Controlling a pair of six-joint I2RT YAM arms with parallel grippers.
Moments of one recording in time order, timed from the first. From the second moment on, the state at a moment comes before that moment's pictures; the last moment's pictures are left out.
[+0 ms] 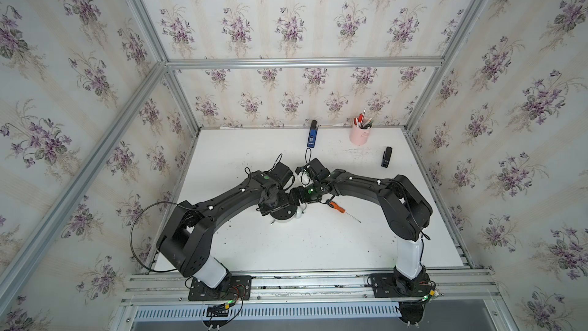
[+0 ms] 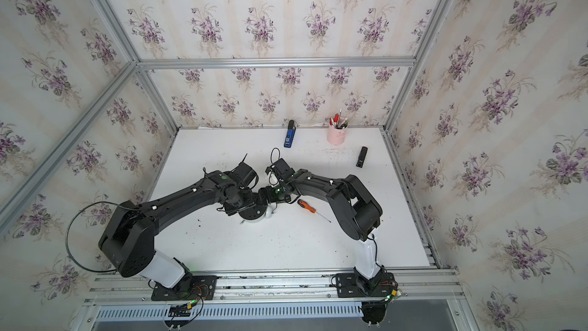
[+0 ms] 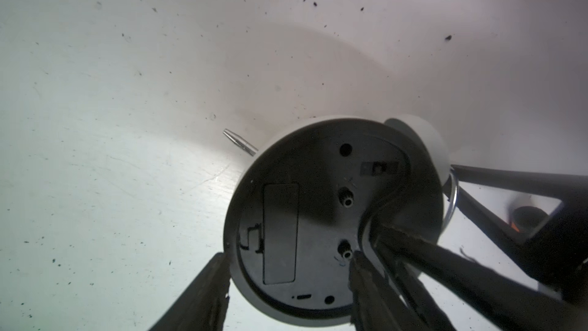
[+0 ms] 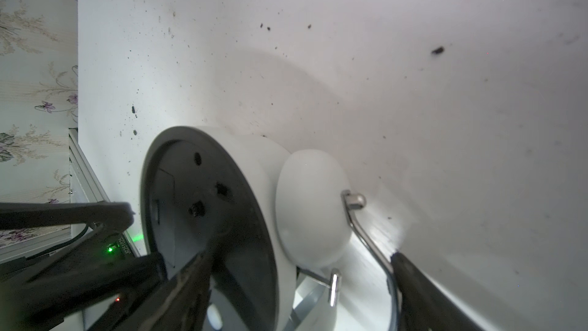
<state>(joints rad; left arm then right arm) -0.62 1.58 1.09 -0.87 -0.07 -1.00 0.76 1.97 1.27 -0.40 -0.43 0.43</state>
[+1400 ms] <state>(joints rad) -0.59 1.59 1.09 -0.83 -0.07 -0.96 0.76 1.98 1.26 -0.37 -0.46 0.43</state>
